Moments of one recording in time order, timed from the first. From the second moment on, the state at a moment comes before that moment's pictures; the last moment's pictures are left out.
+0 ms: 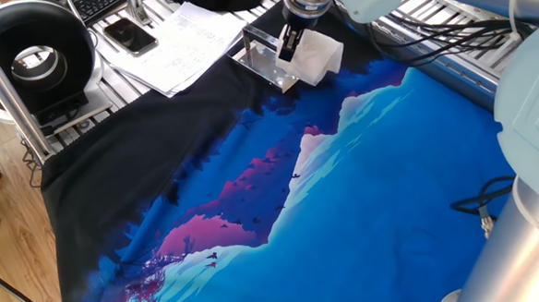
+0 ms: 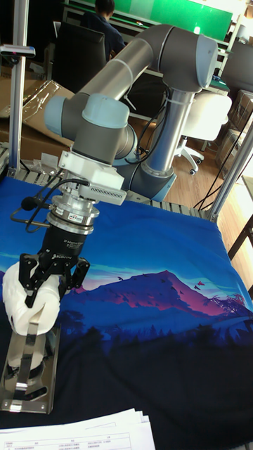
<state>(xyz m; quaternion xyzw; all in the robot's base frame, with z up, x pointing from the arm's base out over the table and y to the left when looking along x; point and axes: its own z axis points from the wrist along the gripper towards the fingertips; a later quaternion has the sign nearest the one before) 0.661 -0.132 0.098 -0.26 0.94 -0.11 0.17</state>
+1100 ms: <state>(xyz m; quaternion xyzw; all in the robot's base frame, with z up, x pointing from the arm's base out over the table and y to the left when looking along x) 0.666 -0.128 0.096 -0.28 0.94 -0.11 0.18</state>
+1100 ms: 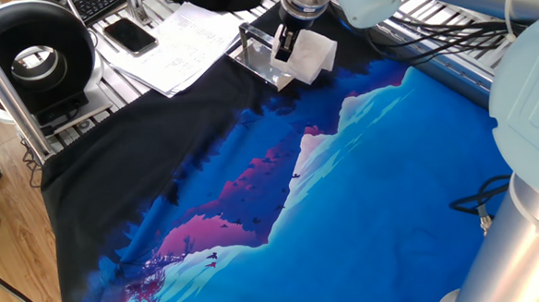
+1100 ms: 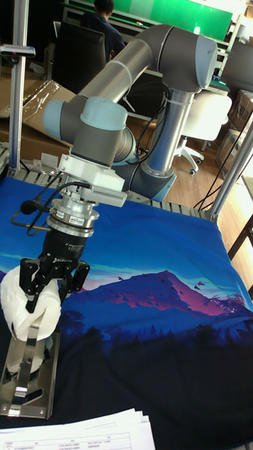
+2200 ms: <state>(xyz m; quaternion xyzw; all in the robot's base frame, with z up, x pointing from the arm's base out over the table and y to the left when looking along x) 0.668 -0.130 0.099 -0.30 0.93 -0.12 0.18</state>
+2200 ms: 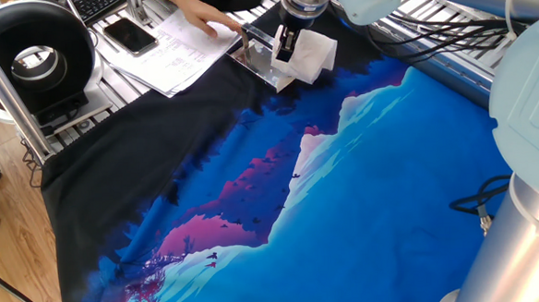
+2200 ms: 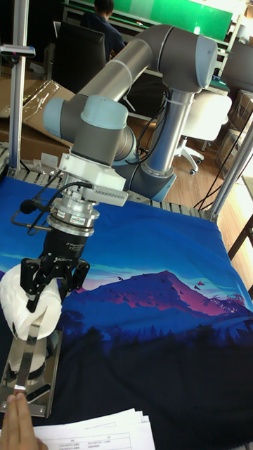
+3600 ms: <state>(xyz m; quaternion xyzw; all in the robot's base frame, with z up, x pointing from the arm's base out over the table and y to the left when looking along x) 0.678 -0.135 0.106 -0.33 0.91 -0.14 0.20</state>
